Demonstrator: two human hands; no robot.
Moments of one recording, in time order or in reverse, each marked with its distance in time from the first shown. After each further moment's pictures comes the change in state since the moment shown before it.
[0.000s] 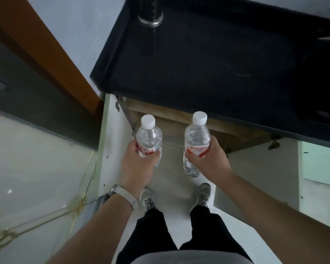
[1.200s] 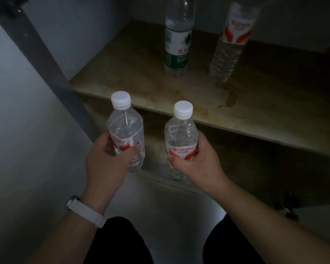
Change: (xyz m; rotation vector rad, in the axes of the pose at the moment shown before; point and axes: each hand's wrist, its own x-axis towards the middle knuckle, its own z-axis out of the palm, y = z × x) left_hand 0.293 -0.267 0.220 -0.142 0.210 0.346; right_hand 0.332 0.267 0.192 0.232 -0.067 -0.420
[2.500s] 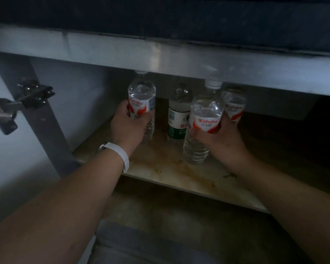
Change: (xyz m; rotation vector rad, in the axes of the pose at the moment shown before) left_hand 0.189 0.130 0.057 -0.158 0.005 0.293; right_hand 0.142 -0.108 -0.066 -0.068 0.243 -0.339
